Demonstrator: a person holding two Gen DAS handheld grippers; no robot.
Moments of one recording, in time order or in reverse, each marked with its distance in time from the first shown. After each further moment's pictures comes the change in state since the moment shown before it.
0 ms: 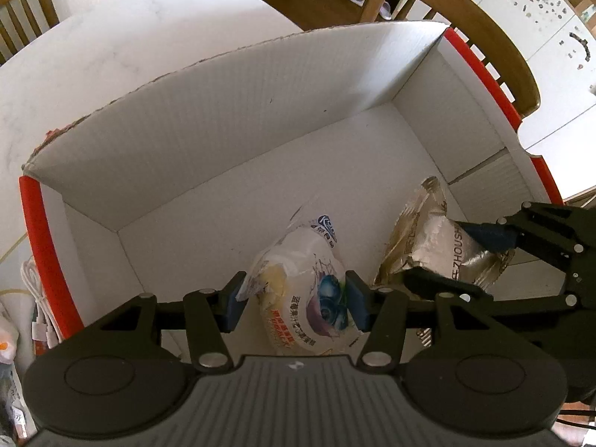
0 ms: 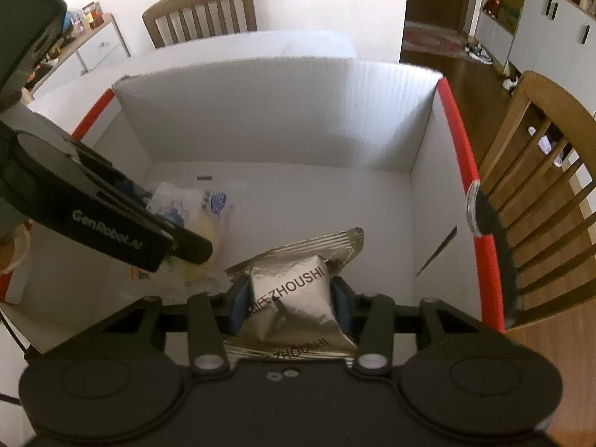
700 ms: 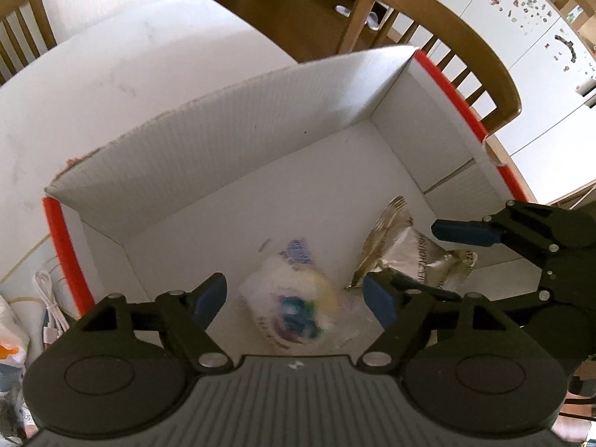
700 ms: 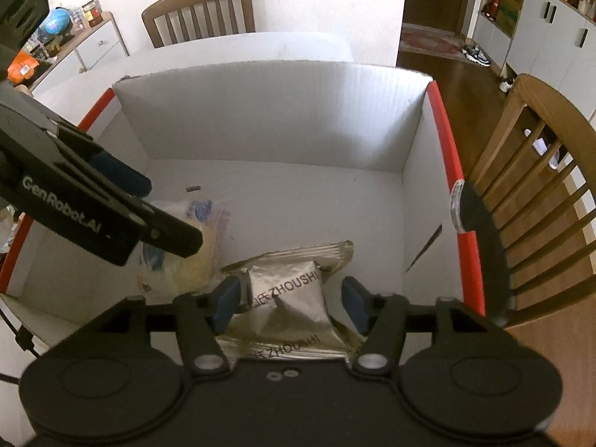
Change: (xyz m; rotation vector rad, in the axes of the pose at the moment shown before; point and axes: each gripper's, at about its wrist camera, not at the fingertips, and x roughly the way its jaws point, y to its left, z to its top) left arm -0.039 -0.004 0.010 0.037 -0.045 -0.025; right arm -0.010 -0.002 0.000 -0.015 -0.014 -0.017
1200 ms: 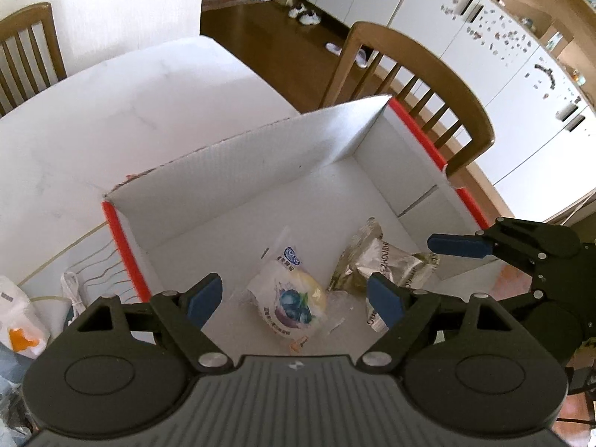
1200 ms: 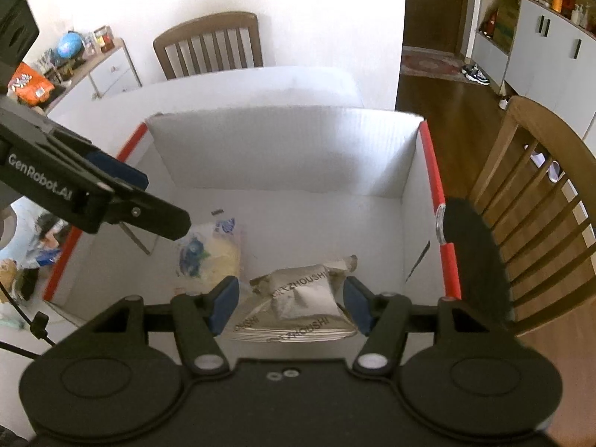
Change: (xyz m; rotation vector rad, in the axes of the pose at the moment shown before) left arm -0.051 0.005 -0.017 -0.005 -0.127 -0.045; right arm -0.048 0.007 -0.002 0.016 -0.092 0.029
